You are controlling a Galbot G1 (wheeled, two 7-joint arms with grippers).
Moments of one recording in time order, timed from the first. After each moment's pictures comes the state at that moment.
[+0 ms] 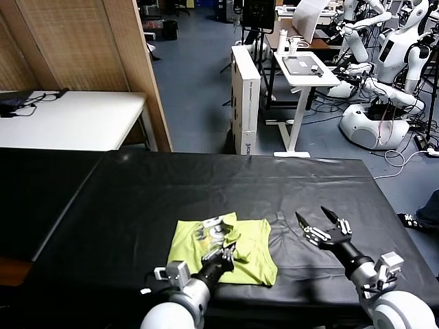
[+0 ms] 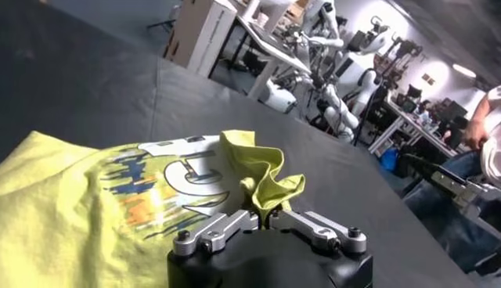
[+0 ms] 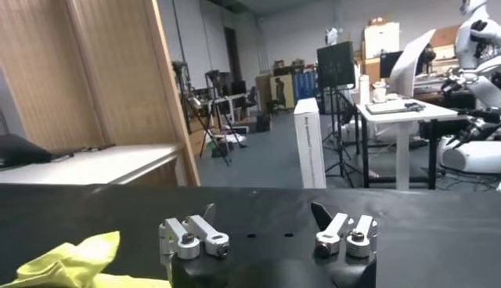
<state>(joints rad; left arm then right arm) 1.43 -1.61 -0.14 -2.08 -0.46 0.61 -0.06 -1.58 0.93 0.65 2.13 0.70 -0.15 -0.08</state>
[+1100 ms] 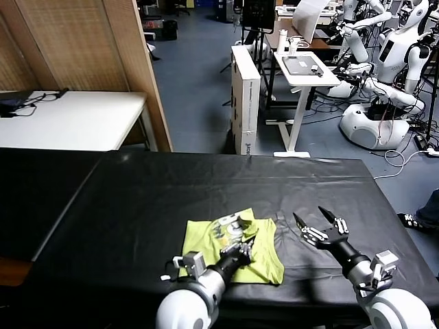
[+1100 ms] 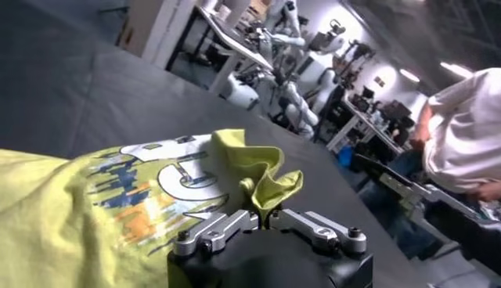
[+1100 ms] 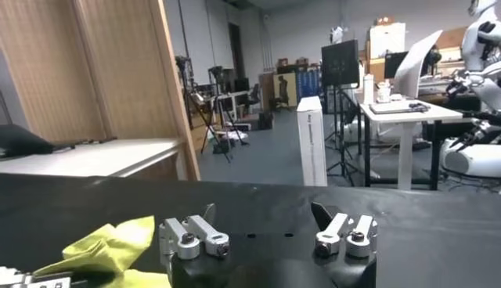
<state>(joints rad) 1.33 -1.58 -0.08 -1.98 -0.45 0.59 -0.04 -1.58 0.92 0.64 2.14 0.68 -0.16 -0.08</state>
